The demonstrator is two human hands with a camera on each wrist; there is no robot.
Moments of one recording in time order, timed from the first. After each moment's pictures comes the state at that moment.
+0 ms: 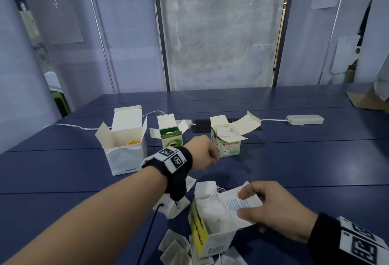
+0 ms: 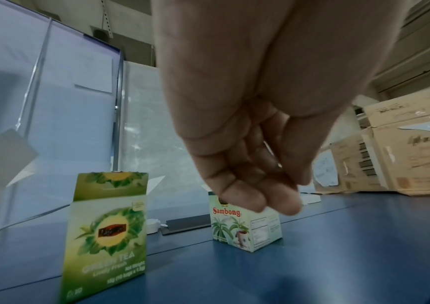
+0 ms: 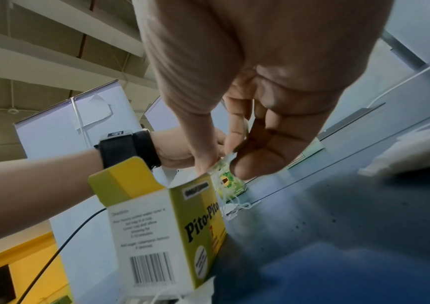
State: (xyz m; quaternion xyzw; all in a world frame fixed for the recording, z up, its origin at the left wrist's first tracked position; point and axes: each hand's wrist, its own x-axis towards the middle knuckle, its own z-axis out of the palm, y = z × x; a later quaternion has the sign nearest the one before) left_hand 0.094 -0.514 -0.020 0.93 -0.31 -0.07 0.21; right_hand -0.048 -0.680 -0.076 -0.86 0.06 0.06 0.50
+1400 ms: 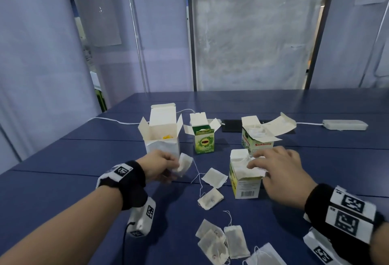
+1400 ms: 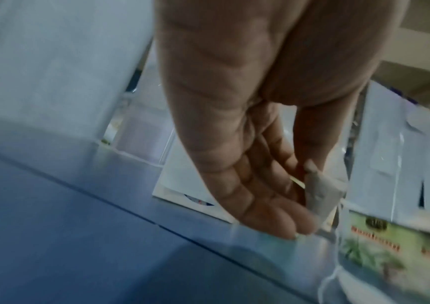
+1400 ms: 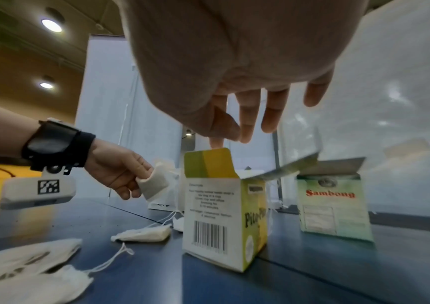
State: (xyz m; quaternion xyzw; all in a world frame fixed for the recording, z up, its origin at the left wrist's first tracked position) left_hand 0.084 -0.337 -0.056 0.83 -0.01 -0.17 0.54; right_hand -0.002 -0.643 -0.048 -0.98 -0.11 -0.13 0.07
